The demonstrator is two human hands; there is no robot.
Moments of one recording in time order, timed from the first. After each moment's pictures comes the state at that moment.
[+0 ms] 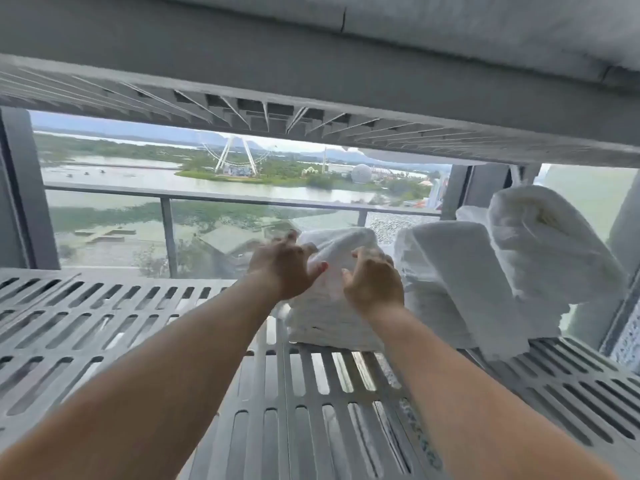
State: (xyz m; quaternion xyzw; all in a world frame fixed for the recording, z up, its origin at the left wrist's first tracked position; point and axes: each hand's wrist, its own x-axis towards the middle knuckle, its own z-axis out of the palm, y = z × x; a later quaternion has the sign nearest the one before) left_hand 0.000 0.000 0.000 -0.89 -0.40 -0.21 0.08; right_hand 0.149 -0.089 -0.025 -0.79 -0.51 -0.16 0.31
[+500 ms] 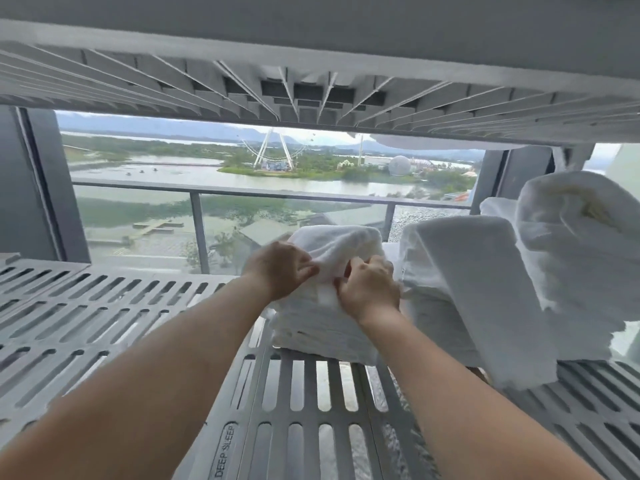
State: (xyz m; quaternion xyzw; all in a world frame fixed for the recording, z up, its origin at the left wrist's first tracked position) left_hand 0.036 0.017 -0.015 -0.89 -0.41 -0.20 0.07; right_hand 0.199 -0.053 -0.048 -0.81 -0.52 -0.08 0.26
